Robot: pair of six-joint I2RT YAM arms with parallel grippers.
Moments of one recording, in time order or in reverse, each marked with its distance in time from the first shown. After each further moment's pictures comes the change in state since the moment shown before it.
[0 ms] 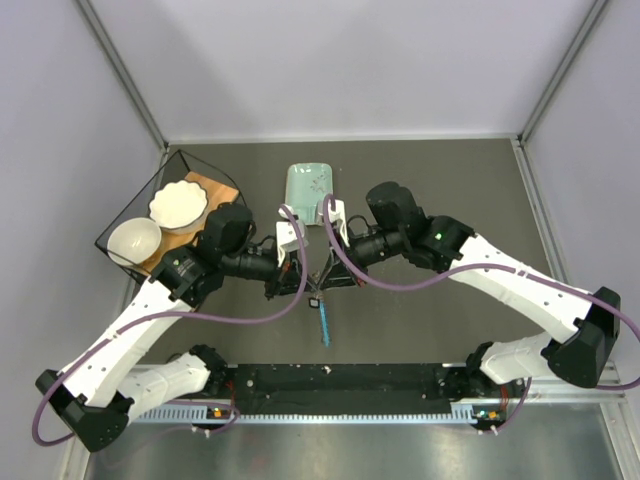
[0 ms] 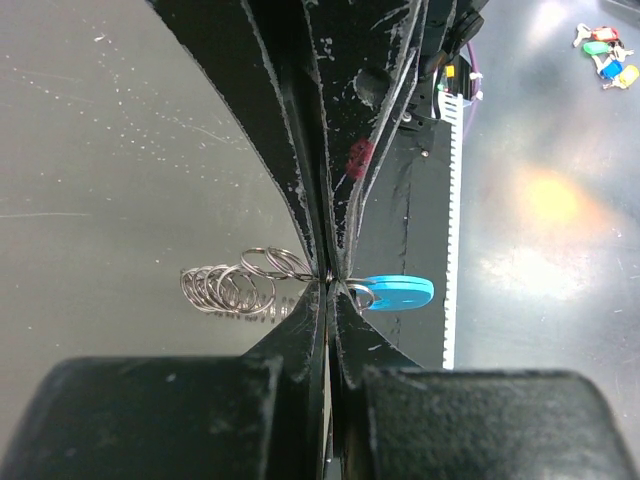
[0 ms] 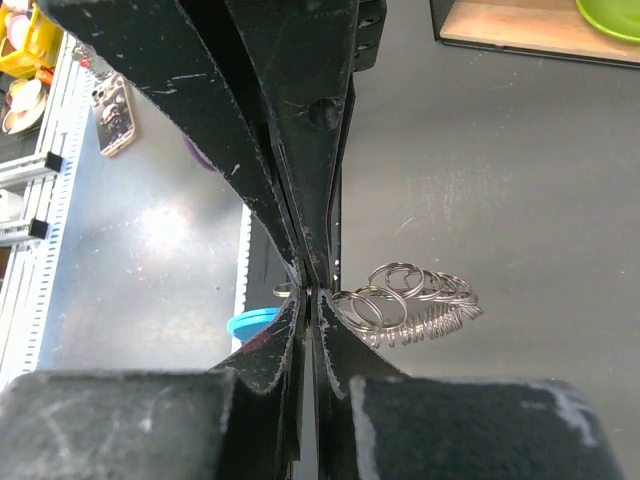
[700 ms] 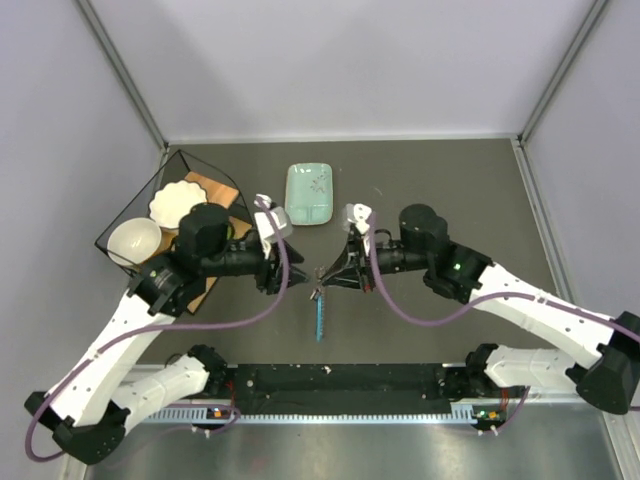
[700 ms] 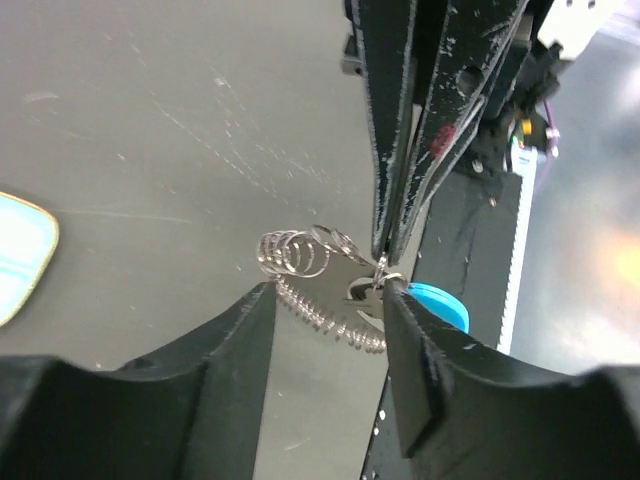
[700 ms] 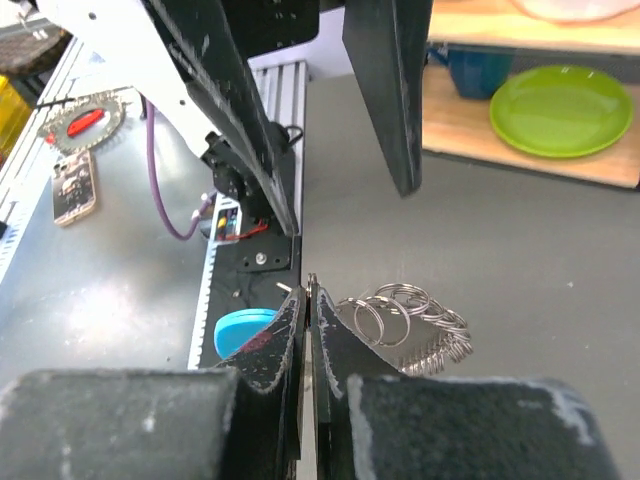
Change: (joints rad) left arm 0.022 -0.061 0.041 0.017 -0.160 -0.040; right arm 0.003 -0.176 -0.278 0.414 0.061 0.095
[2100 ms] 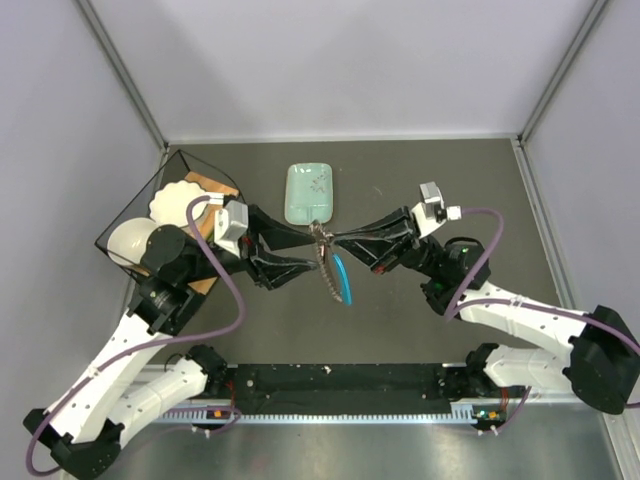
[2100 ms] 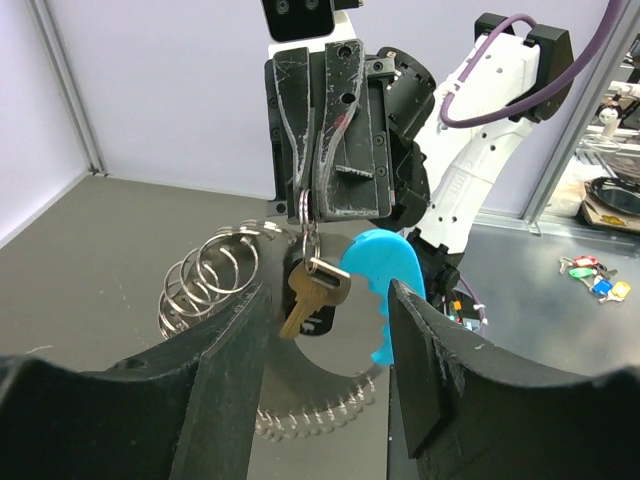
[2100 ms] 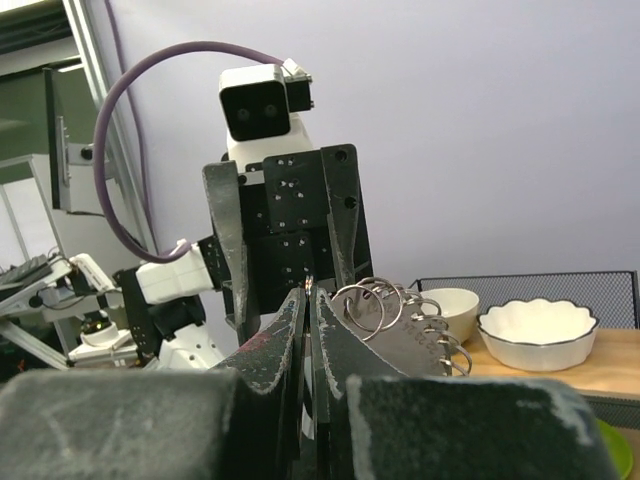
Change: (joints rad) left arm 0.016 -0.158 -0.180 0.742 0.149 -0.384; right arm -0.050 -0.017 -0.333 1.361 0.208 0.620
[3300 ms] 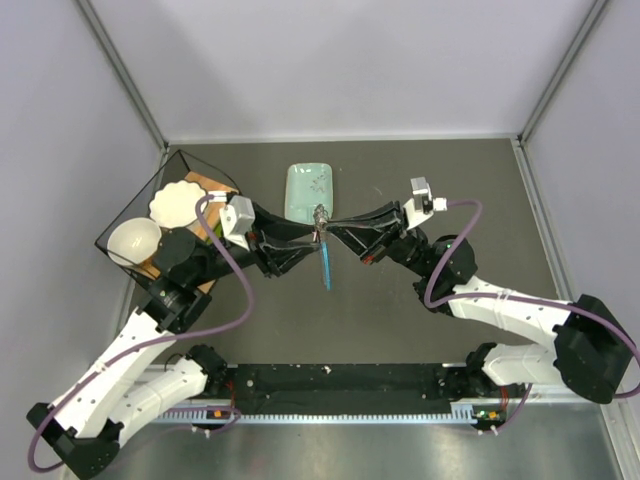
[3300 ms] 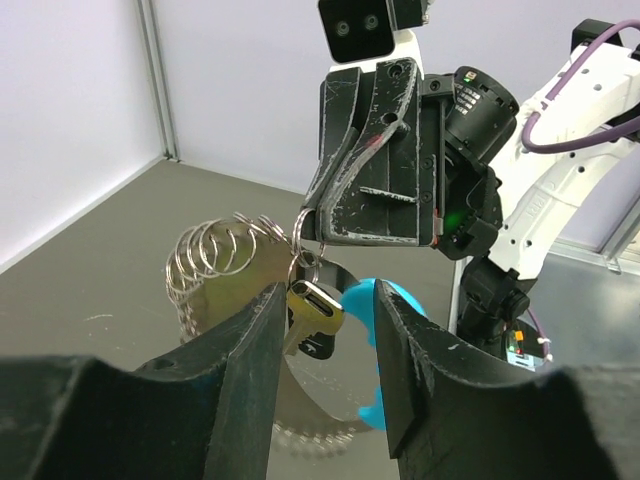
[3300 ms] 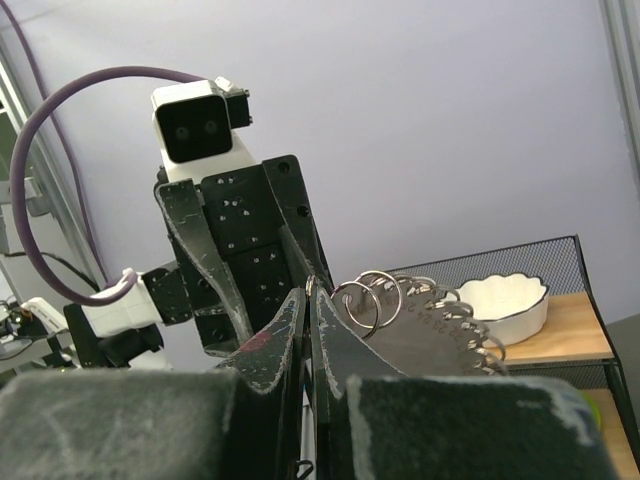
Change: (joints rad) left arm -0.014 0.005 -0.071 0.064 -0.187 0.022; right arm 0.000 0.085 -0.001 0.000 0.137 0.004
